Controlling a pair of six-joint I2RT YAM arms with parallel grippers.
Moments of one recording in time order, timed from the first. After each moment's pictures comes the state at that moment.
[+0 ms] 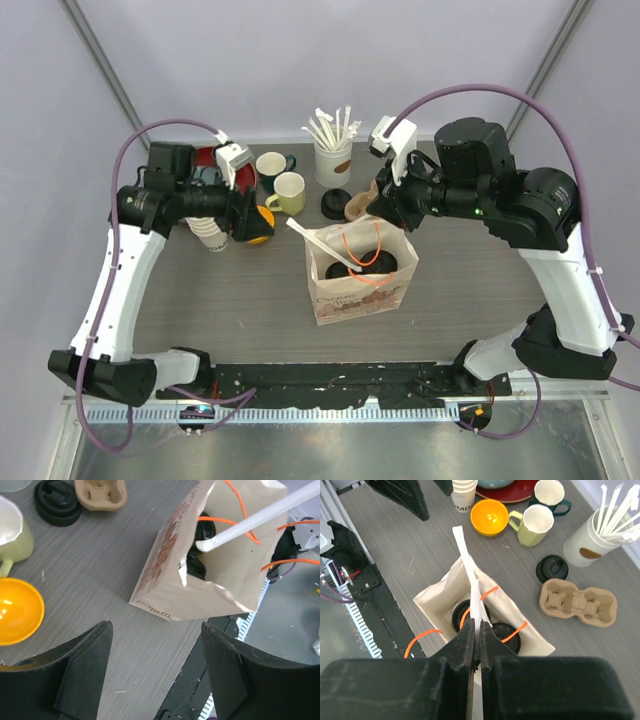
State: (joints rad) left arm -0.17 1.24 1.52 -1.05 0.81 0.21; right arm 0.84 1.42 2.24 -1.30 -0.12 -0.14
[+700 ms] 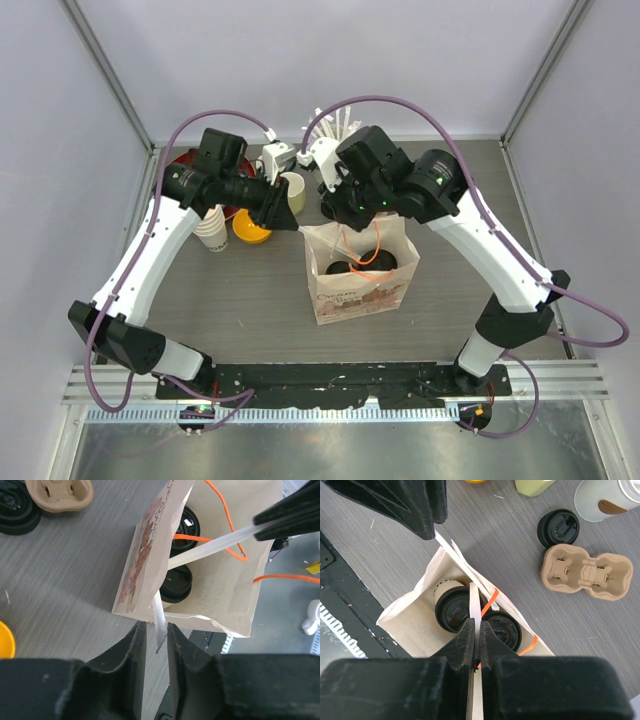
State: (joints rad) left arm -0.41 1.44 1.65 -1.04 0.75 0.17; right arm 0.93 1.66 2.23 -1.36 0.05 -0.11
